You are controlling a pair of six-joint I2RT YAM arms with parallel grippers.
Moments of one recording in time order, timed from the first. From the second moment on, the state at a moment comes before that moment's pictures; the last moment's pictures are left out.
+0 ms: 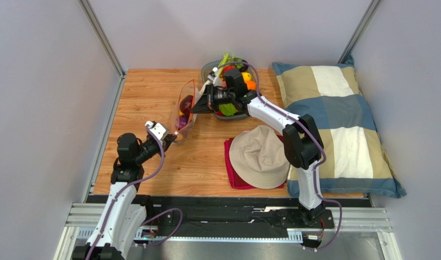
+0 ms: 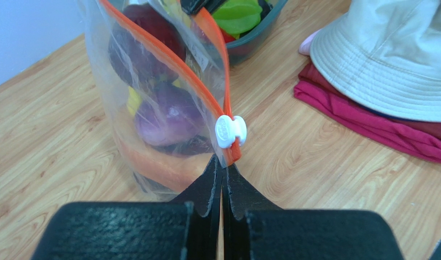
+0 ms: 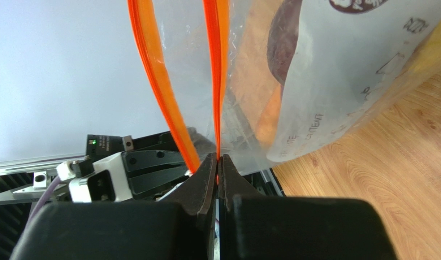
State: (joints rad) left arm -0.02 0.65 0.39 0.03 0.72 0.30; right arm 0.60 2.08 1.71 -0.04 -0.86 1.03
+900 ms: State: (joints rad) left arm -0.02 0.61 0.64 -0.45 0.82 0.45; right arm 0.72 1.72 1.69 -0.38 -0.98 -0.56
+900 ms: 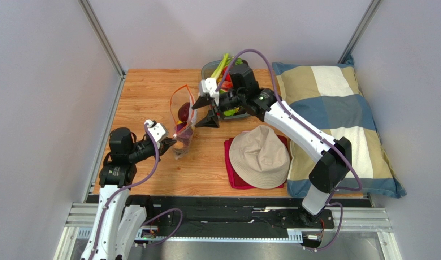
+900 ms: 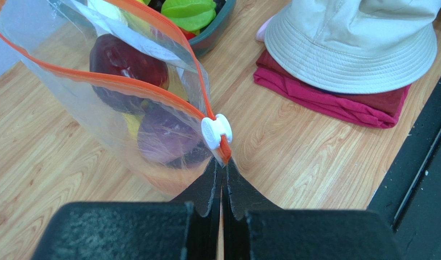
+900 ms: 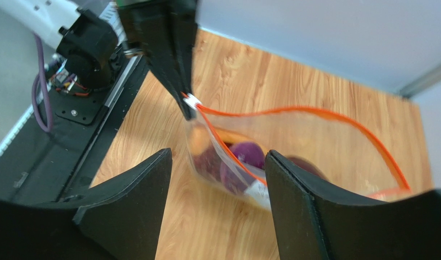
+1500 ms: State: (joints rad) left arm -0.02 0.60 0.65 -0.51 0.85 0.51; right arm 0.90 1.72 1.62 -0.34 -0.99 -1.01
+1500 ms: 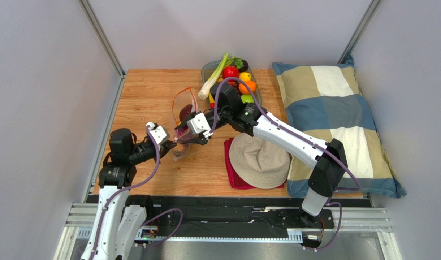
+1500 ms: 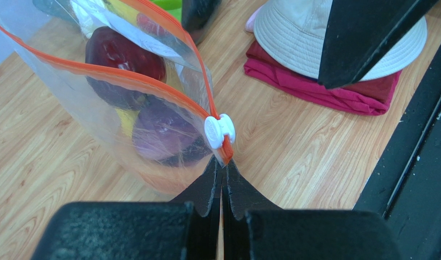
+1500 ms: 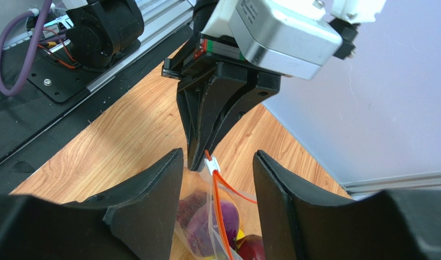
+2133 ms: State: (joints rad) left arm -0.02 0.59 0.65 -0.55 0.85 0.55; right arm 0.96 1.84 1.74 -0.55 -0.86 -1.23
